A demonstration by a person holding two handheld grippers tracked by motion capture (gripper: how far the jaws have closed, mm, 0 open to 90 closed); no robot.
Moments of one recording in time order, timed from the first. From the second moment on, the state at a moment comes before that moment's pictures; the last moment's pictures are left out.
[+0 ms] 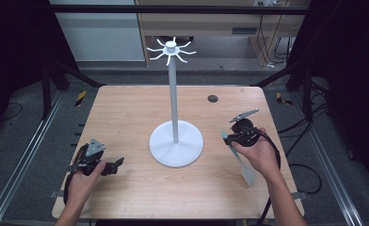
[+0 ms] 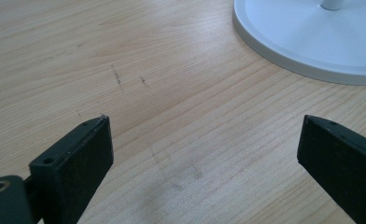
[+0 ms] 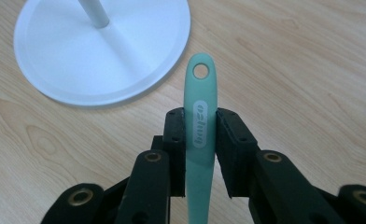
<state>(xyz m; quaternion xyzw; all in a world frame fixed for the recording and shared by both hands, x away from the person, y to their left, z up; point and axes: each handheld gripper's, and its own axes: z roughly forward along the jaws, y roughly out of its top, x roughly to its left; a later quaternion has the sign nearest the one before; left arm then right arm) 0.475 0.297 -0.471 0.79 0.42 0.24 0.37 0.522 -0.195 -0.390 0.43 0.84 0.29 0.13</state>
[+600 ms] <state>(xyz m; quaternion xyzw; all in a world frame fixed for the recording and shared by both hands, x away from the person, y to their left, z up) 0.475 0.297 -0.472 0.79 0.42 0.24 0.37 0.518 -0.196 -0.364 0.42 0.82 0.35 0.17</state>
